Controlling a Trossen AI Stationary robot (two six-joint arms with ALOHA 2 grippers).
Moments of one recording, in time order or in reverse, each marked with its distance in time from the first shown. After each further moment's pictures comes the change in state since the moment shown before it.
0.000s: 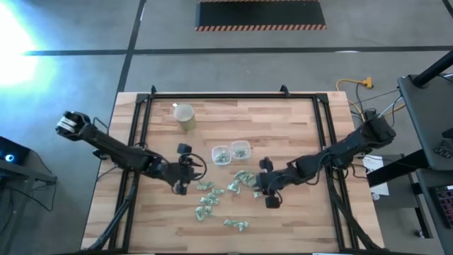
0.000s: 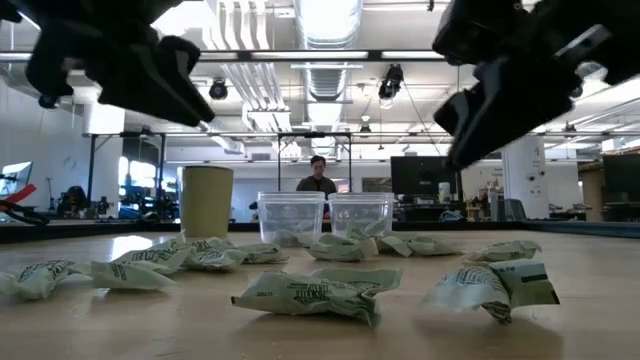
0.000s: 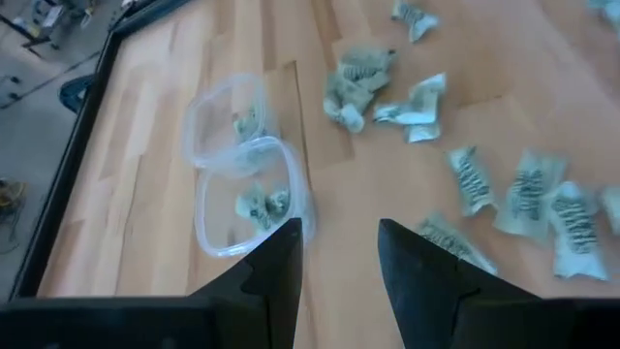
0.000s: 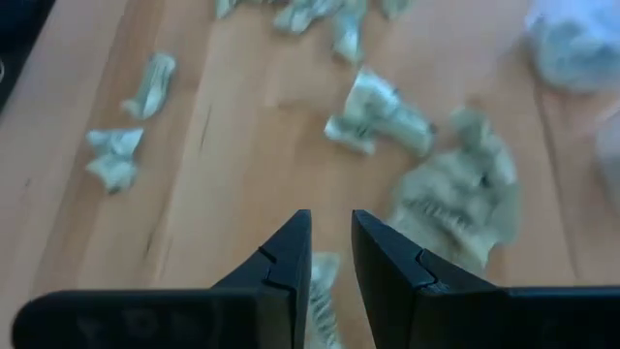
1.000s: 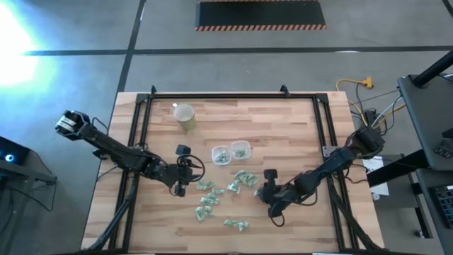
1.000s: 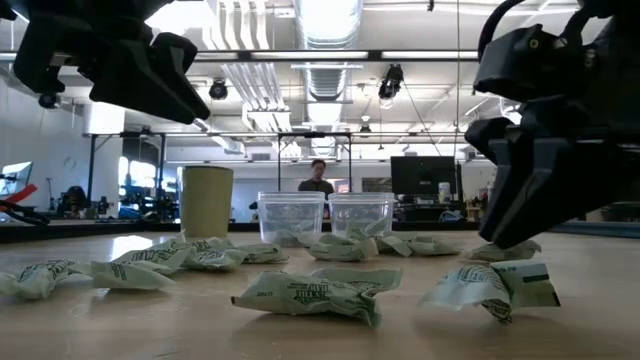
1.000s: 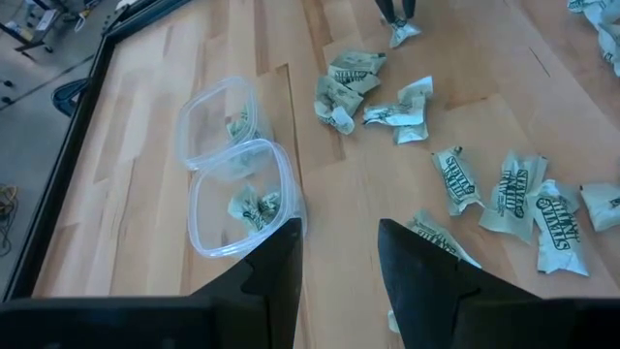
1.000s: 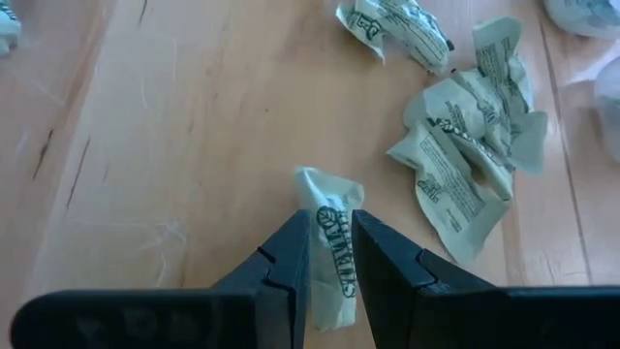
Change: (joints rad) left arm -0.023 -0.006 -0.001 -0.007 -0.002 -0.005; right arm 0.177 0.176 0.001 -0.022 0.306 0.018
